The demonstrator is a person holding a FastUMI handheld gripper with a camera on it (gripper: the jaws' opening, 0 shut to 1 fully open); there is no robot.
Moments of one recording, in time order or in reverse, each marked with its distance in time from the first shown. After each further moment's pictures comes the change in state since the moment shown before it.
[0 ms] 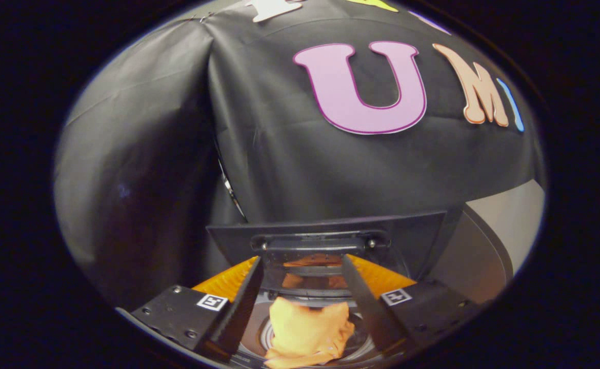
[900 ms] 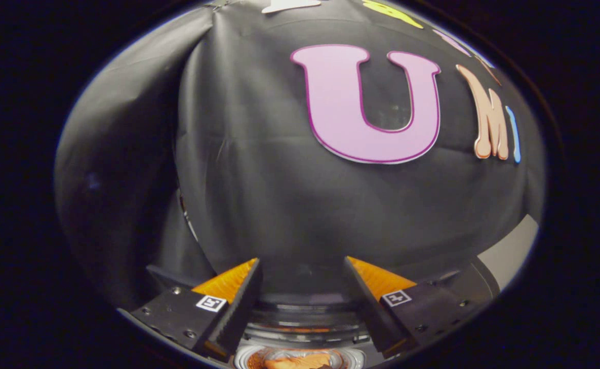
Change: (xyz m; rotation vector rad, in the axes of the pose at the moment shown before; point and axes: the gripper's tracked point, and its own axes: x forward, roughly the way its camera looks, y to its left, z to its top) arm 0.103 -0.019 0.017 -0.132 0.011 -0.201
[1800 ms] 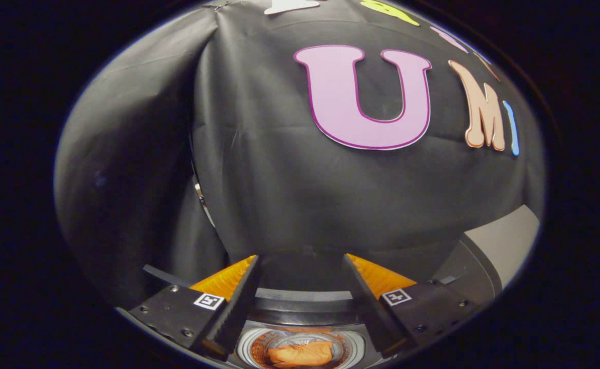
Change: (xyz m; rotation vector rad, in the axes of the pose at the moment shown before) arm -0.006 -0.002 0.003 -0.005 -0.021 0.058
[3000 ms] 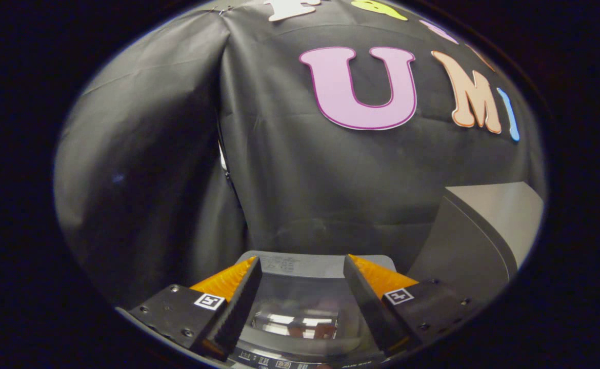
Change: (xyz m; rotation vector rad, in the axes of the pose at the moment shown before) arm 0.010 -0.009 0.001 0.049 0.032 0.097
